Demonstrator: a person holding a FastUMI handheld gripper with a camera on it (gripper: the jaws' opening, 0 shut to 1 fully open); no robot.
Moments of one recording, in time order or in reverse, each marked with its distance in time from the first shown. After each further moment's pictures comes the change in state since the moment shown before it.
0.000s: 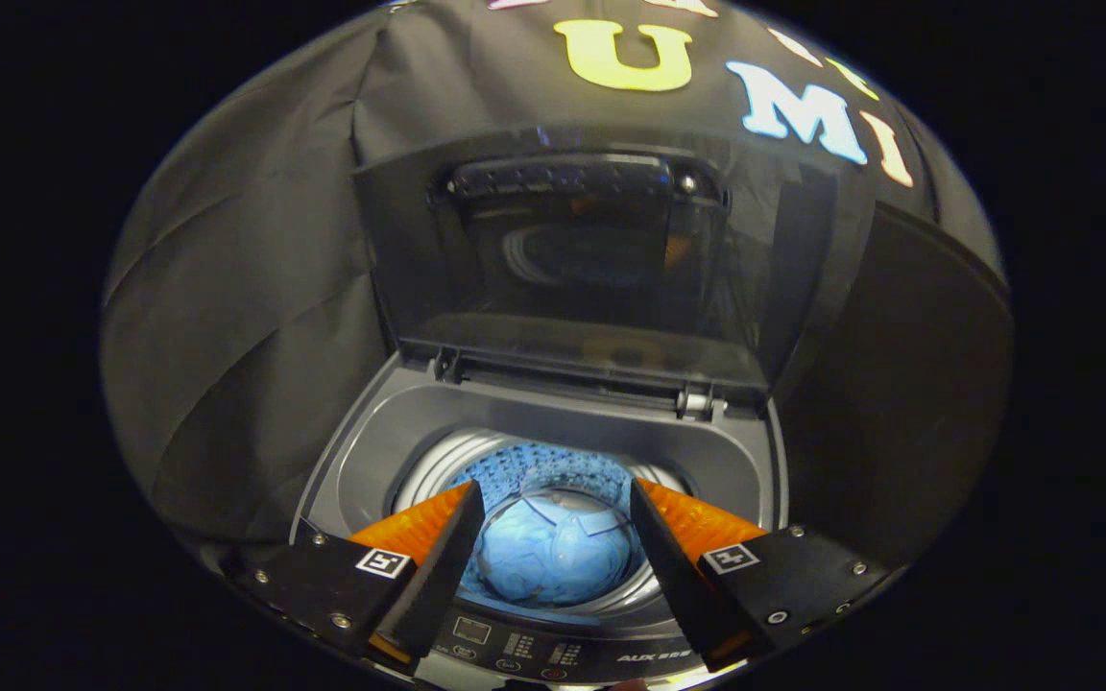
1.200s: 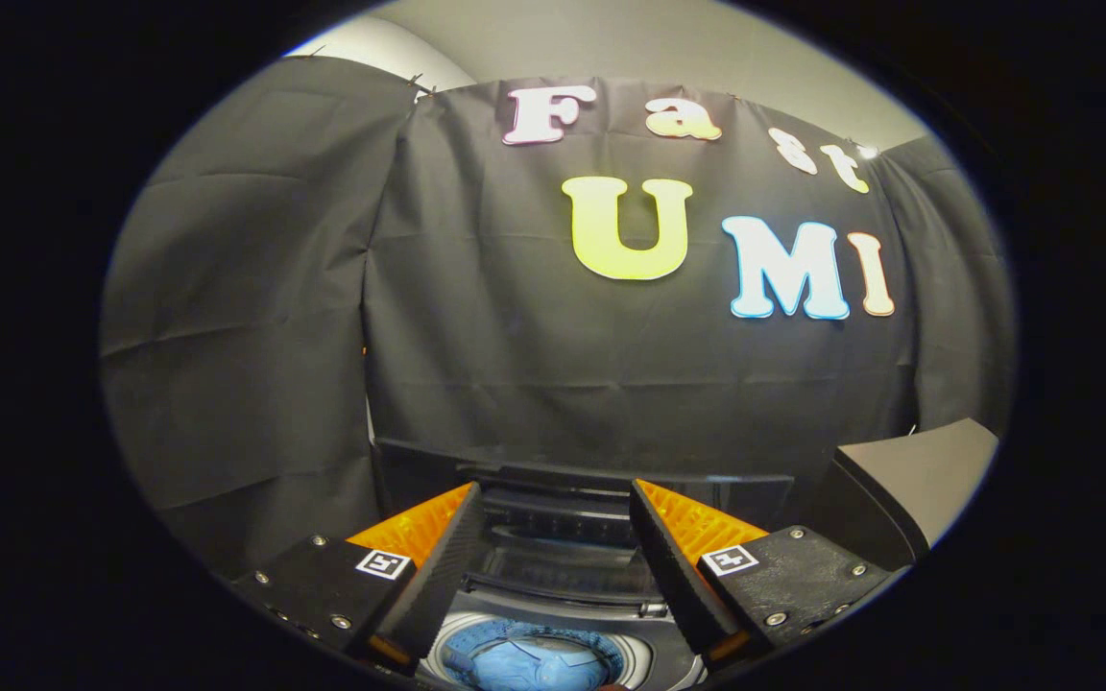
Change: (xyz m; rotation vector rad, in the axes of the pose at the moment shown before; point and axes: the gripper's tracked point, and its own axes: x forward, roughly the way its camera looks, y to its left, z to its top) arm -0.040 -0.017 0.208 -0.011 -0.495 -0.056
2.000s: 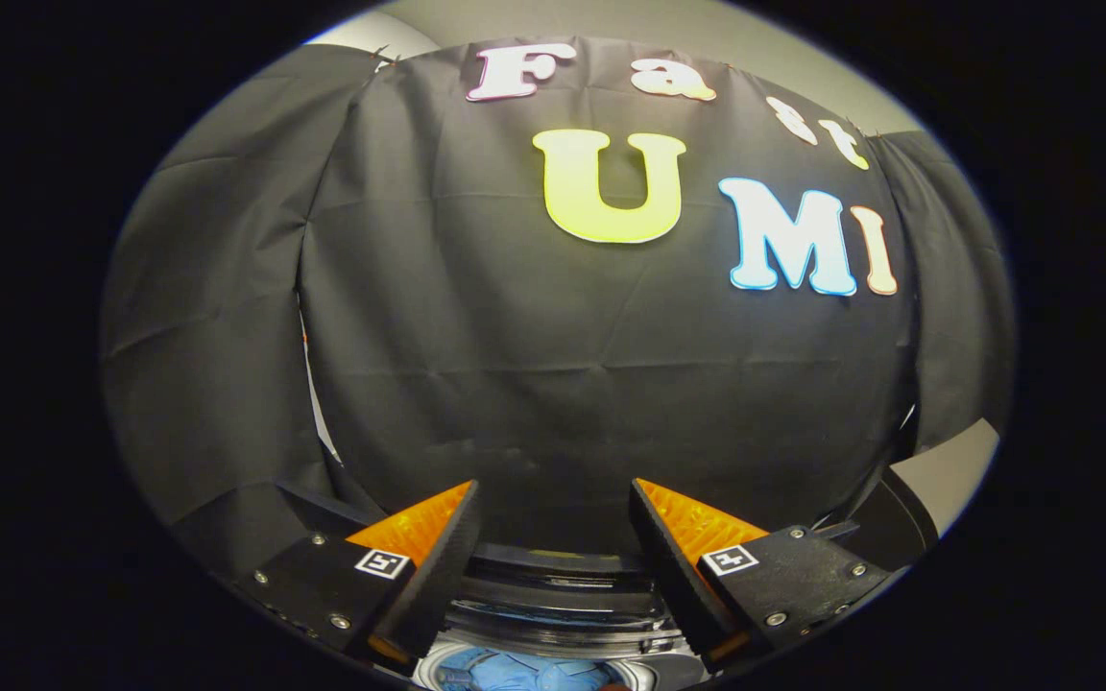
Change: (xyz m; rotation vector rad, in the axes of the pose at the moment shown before) arm 0.100 -0.015 -0.016 0.063 0.132 -0.068
